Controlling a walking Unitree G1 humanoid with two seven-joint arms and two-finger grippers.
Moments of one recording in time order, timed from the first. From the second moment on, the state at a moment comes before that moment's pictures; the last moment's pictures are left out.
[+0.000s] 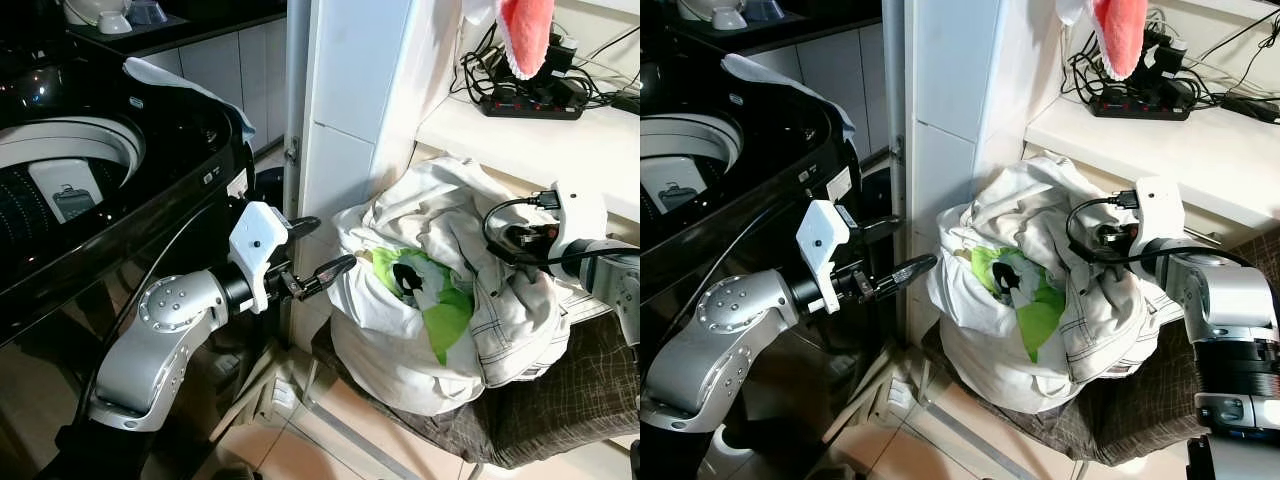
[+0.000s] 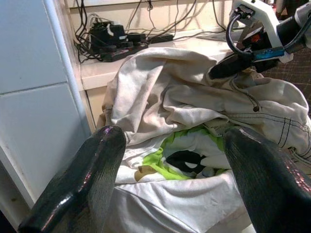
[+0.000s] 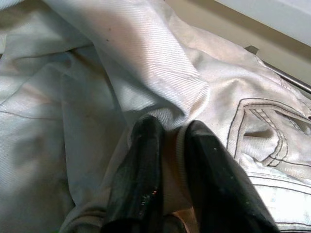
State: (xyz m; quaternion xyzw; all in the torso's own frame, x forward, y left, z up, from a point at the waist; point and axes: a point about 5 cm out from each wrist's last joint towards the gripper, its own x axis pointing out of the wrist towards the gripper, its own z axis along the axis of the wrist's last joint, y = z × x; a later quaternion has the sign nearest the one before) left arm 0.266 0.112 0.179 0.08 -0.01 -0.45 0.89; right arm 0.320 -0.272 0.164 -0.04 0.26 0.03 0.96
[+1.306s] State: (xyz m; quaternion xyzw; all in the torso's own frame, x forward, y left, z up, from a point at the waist) left arm 0.292 0.111 0.252 0.08 -0.19 -0.37 0.90; right arm 0.325 -0.157 0.296 0.23 0.03 0.34 0.91
